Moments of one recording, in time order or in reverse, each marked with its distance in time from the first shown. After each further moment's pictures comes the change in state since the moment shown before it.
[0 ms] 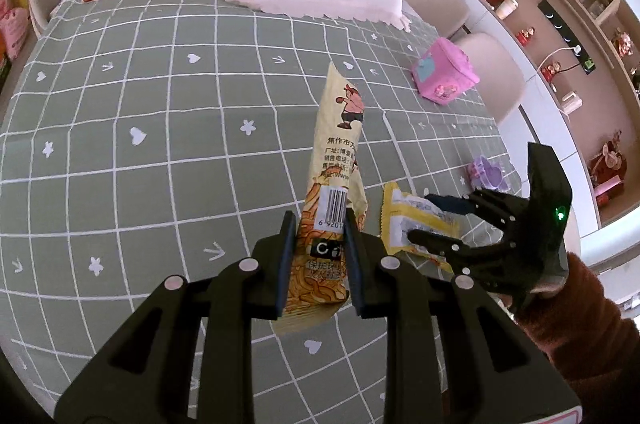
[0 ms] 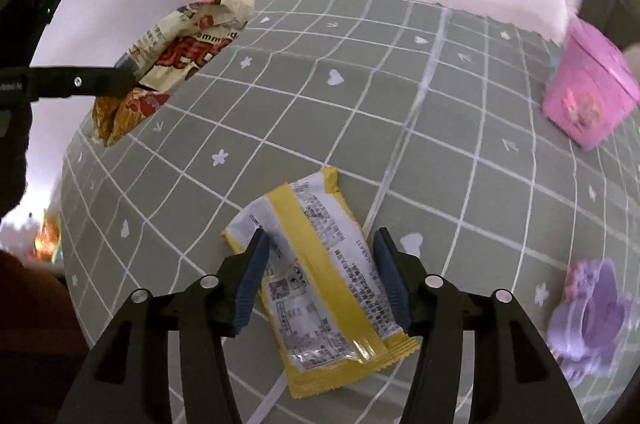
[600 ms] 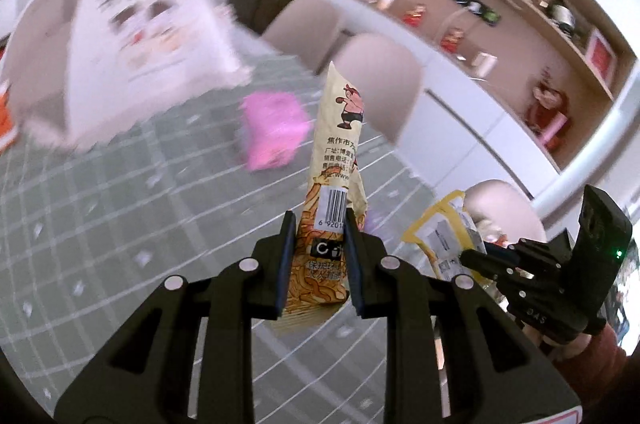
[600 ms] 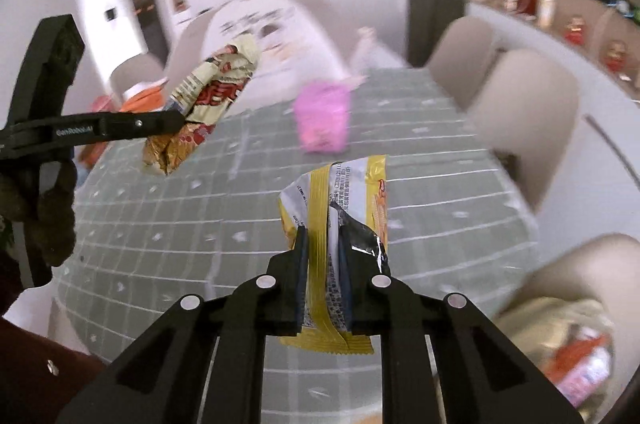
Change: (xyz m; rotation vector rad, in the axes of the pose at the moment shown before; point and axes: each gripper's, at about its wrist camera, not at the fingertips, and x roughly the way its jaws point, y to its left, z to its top) left arm 0.012 -0.204 0.059 0.365 -0.137 -0.219; right arm -0.219 -0.051 -0.093 0.397 -0.342 -0.388
